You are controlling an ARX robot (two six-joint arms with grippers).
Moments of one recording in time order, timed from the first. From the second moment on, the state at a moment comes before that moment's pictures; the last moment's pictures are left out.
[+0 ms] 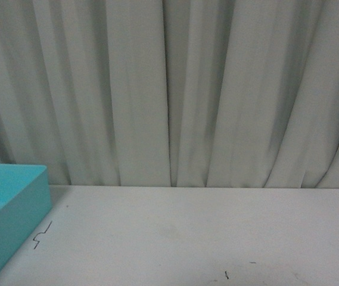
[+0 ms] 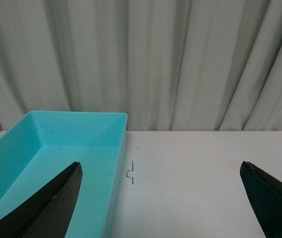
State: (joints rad) left arm 0.00 0.01 0.01 0.00 0.00 0.00; right arm 0.00 0.00 0.01 0.00 0.00 -0.01
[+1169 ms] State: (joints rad) left arm -0.06 0.31 0.23 -0.24 -0.33 -0.33; right arm 0.00 0.00 0.01 0.00 0.00 -0.01
